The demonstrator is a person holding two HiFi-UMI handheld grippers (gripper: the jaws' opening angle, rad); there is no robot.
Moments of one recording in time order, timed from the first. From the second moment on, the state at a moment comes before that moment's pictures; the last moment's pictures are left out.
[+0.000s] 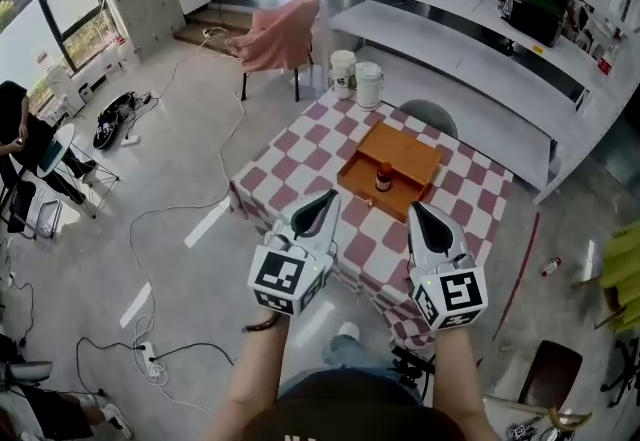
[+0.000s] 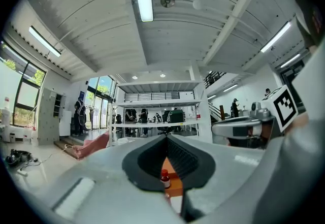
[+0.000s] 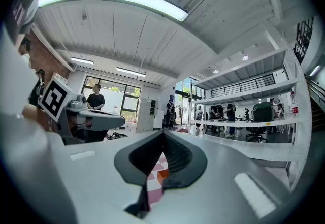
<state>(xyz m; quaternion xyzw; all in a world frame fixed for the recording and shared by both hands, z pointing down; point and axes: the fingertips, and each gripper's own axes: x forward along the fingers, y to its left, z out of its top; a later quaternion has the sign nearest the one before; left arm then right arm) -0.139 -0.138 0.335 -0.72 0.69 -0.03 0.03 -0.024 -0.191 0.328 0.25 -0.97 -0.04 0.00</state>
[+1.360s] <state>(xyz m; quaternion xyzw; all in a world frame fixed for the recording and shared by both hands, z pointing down) -0.255 -0.355 0.403 -0.83 0.56 -0.03 -0.05 -0.123 -0.365 0.402 0.38 -0.92 0.01 0.07</state>
